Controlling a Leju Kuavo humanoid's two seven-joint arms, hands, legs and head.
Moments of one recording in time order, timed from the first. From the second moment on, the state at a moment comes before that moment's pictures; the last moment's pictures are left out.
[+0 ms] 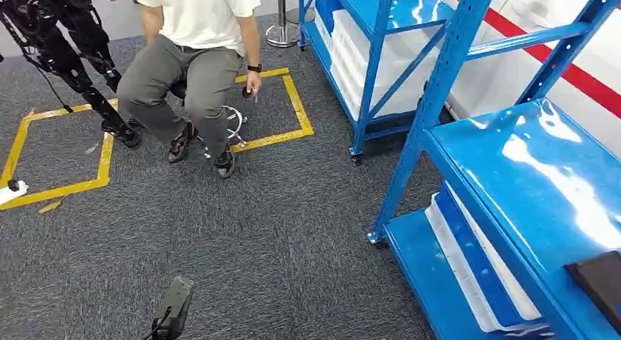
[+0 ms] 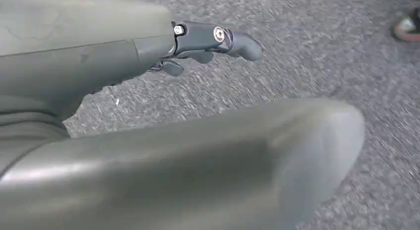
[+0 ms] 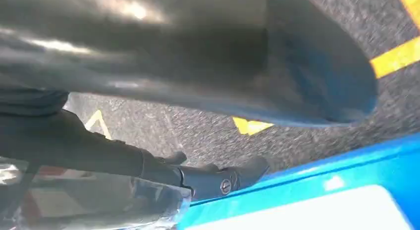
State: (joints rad) left arm -0.22 -0.18 0.66 -0.19 -0.92 0.05 -0.38; right arm -0.10 0.08 -1.24 -0.19 1.27 -0.03 0.06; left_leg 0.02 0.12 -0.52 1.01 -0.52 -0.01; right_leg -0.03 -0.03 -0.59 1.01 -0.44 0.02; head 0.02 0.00
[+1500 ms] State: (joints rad) left arm -0.21 -0.18 0.65 -0.19 -0.92 0.06 -0.37; right arm -0.09 0.09 -1.24 -0.19 1.27 -0.03 0.07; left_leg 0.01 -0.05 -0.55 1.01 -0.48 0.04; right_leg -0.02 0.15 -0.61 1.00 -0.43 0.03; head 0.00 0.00
